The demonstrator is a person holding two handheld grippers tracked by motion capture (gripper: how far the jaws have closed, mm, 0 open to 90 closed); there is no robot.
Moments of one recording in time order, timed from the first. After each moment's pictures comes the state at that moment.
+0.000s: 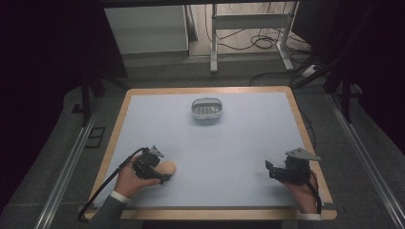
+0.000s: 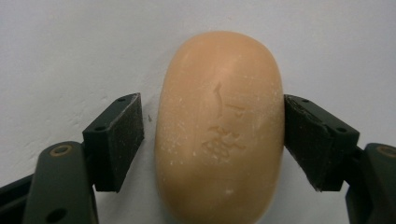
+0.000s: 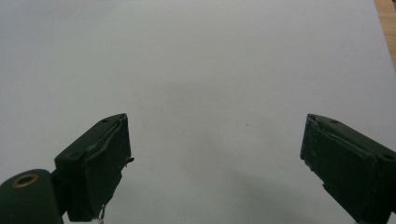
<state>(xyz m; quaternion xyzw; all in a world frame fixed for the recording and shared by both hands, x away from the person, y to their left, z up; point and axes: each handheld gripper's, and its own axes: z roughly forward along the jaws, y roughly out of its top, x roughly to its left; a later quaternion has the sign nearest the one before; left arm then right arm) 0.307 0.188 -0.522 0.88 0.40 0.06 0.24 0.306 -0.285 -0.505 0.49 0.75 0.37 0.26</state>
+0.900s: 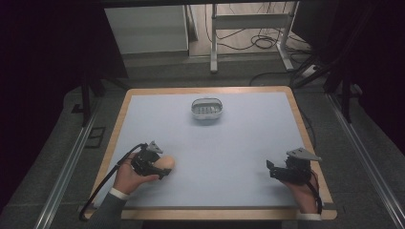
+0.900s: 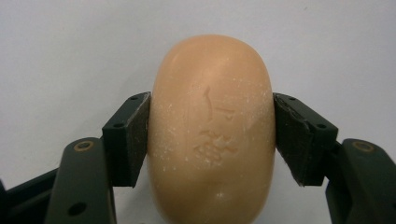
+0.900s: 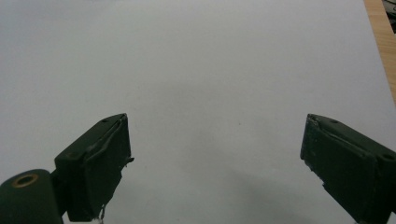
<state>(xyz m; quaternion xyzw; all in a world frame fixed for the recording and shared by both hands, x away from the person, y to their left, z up) 0.311 0.190 -0.504 0.88 0.39 0.08 0.27 0.306 -0.286 -0.506 0.49 0.74 0.36 0.27</state>
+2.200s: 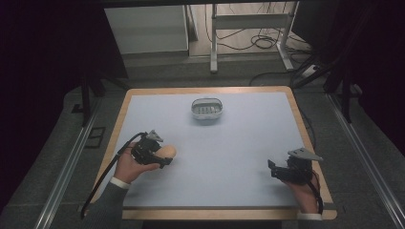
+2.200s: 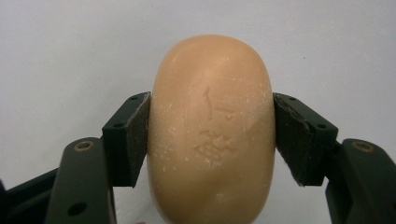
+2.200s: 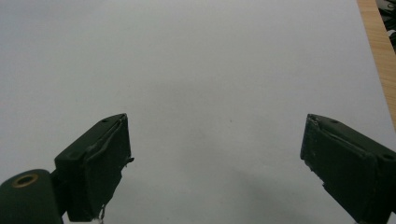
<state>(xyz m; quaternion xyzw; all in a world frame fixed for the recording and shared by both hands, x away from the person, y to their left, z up) 0.333 0.189 -0.481 0.87 0.38 0.09 0.28 0.307 -0.290 -0.507 0.50 0.74 0.36 0.27</state>
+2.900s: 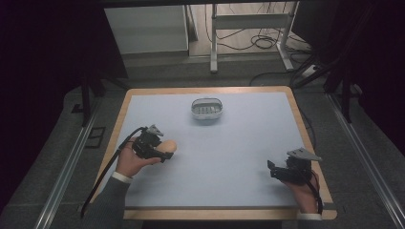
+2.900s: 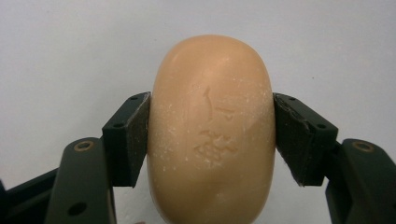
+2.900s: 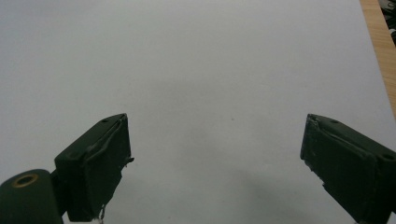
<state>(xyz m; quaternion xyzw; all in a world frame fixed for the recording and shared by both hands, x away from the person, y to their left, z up) 0.348 0.190 -0.475 0.87 0.39 0.09 0.29 0.308 -0.289 -0.509 0.50 0.74 0.36 0.27</state>
